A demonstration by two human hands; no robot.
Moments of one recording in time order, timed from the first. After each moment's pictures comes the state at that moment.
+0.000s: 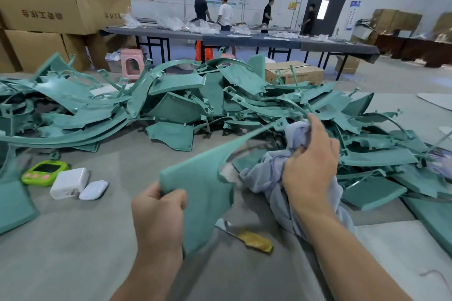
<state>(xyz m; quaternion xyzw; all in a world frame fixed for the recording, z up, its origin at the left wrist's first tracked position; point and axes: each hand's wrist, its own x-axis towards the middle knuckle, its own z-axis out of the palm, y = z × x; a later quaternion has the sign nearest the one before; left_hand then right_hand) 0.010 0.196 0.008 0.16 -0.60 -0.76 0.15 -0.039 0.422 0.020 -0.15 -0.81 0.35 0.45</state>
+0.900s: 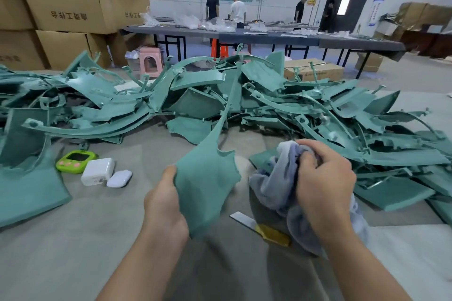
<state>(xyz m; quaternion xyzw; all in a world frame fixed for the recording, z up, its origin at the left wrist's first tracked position) -0.009 0.169 0.006 0.32 -0.45 -0.83 -0.01 0.001 0.391 0.034 -0.14 -0.80 0.48 0.33</state>
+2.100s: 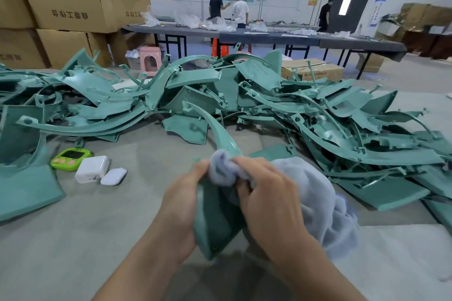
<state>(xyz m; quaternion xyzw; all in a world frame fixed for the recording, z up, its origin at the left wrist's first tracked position) 0.019 0.198 0.023 0.07 -0.49 -0.85 -0.15 0.030 0.341 0.027 0.11 -0.90 0.31 0.29</state>
